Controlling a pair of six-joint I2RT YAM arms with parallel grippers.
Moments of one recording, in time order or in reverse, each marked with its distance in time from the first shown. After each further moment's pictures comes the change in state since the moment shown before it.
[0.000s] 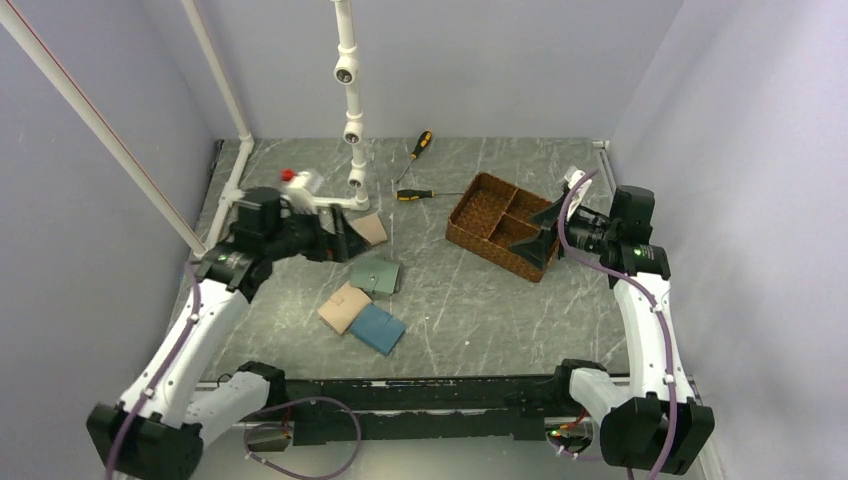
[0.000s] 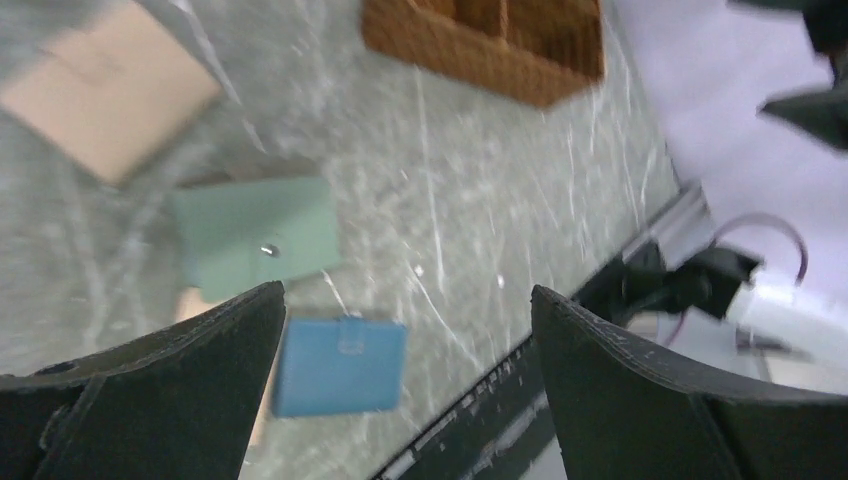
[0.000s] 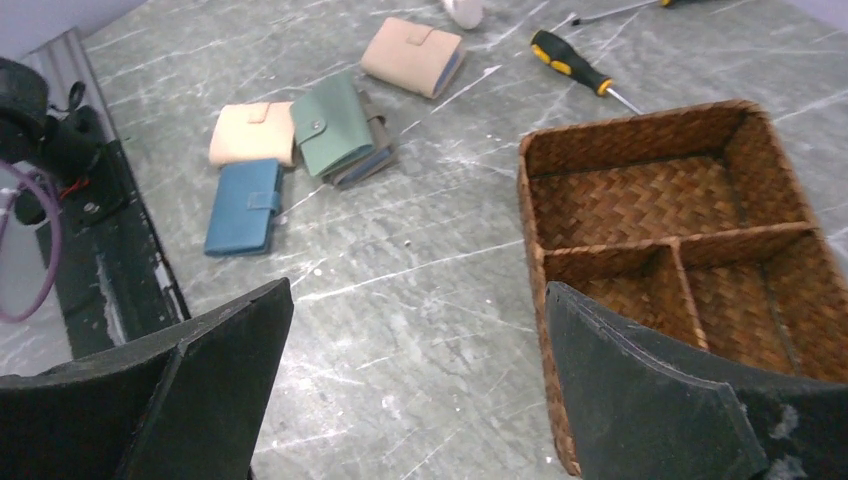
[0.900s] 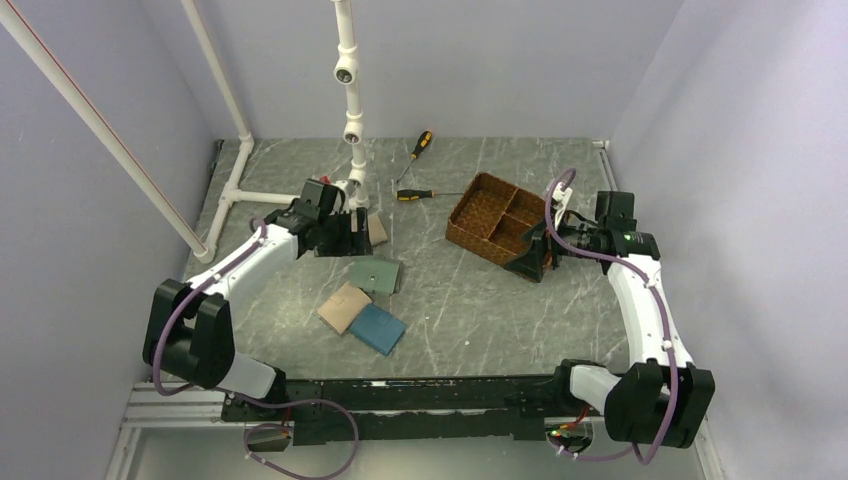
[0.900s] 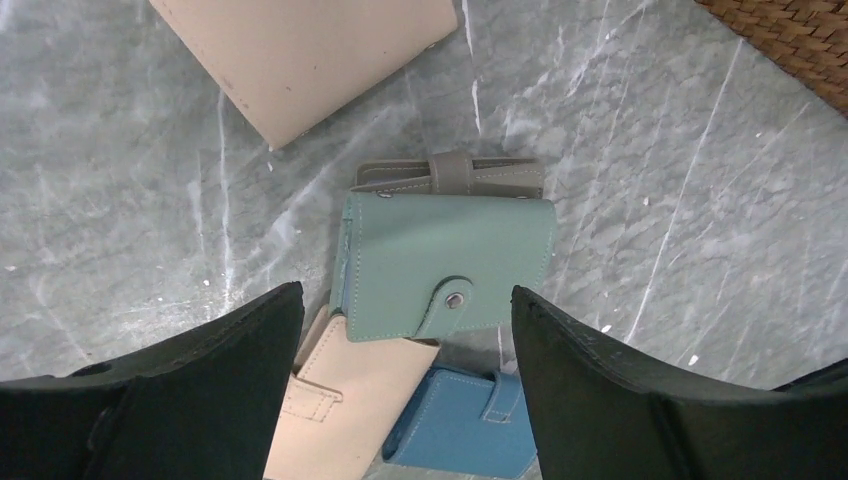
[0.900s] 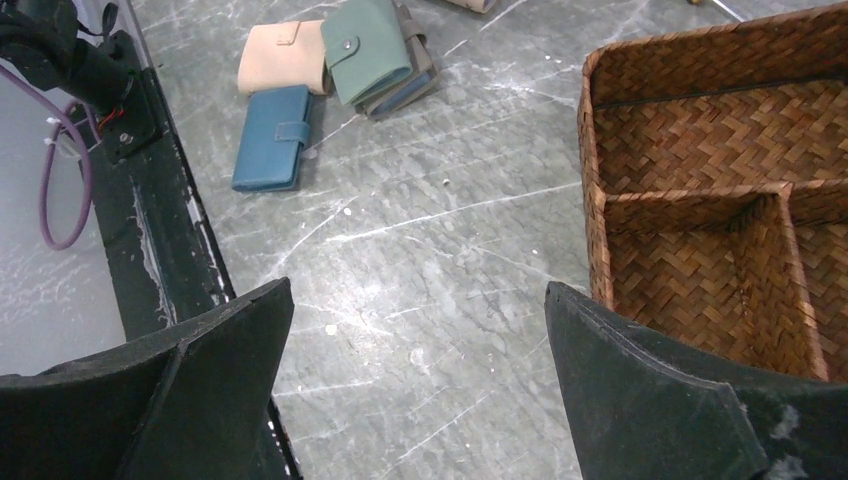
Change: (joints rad) left arm -0.185 0.495 0.087 -0.031 -0.406 0.034; right arm 0.026 0.117 -0.006 -0.219 -0.020 -0.225
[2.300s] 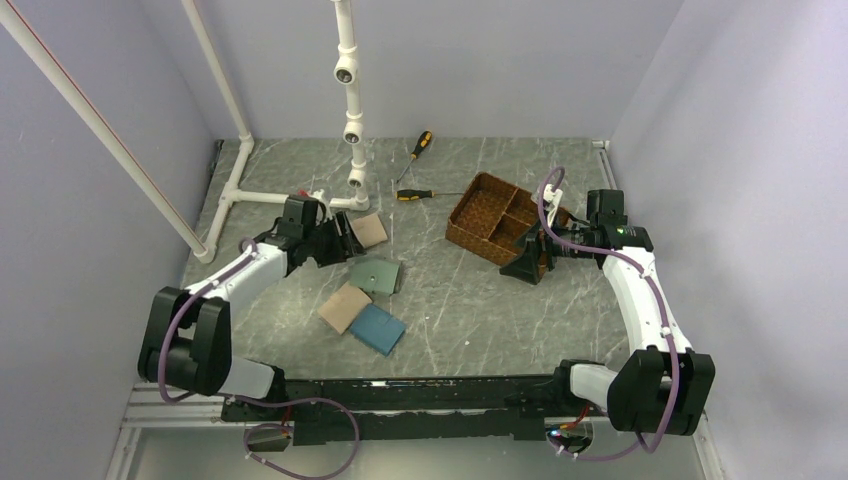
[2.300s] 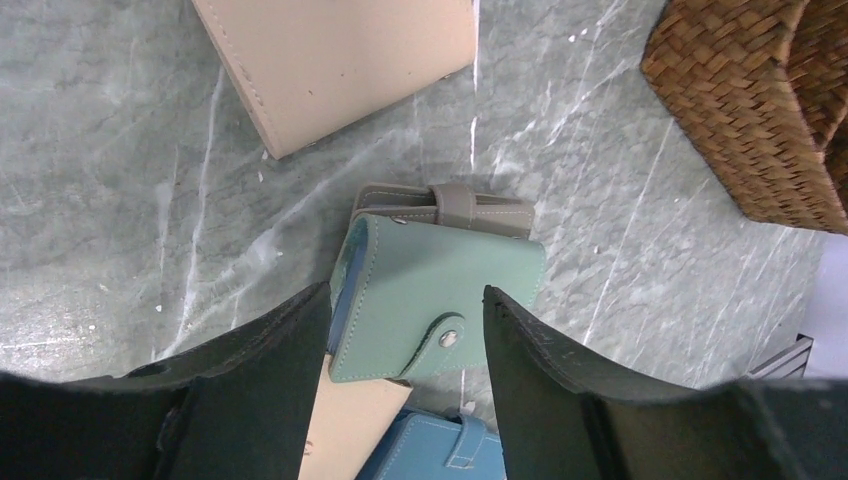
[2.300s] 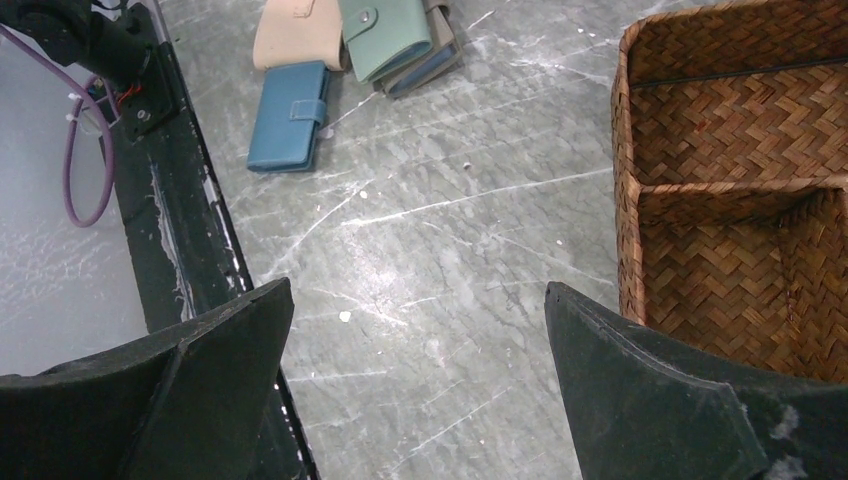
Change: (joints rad) left arm 0.135 -0.056 -0.245 0.309 0.154 -0.195; right arm 0.042 0.063 0.012 -0.051 0.013 -0.040
